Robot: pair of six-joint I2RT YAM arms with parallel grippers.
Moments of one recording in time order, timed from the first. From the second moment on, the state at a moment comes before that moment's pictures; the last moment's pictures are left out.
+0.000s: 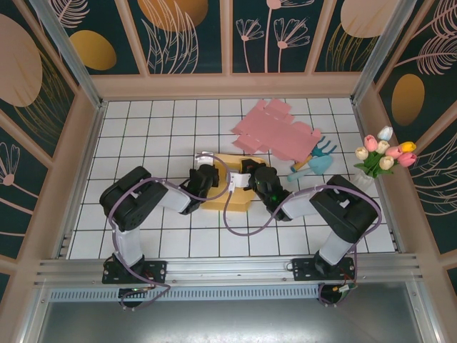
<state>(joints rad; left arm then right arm) -0.74 1.89 0.68 0.68 -0.51 -0.33 0.77 1.66 0.52 0.88 0.26 -1.19</state>
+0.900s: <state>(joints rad) -0.69 1.60 0.37 0.83 -0.34 -0.26 0.83 1.78 0.48 1.11 0.35 -1.34</state>
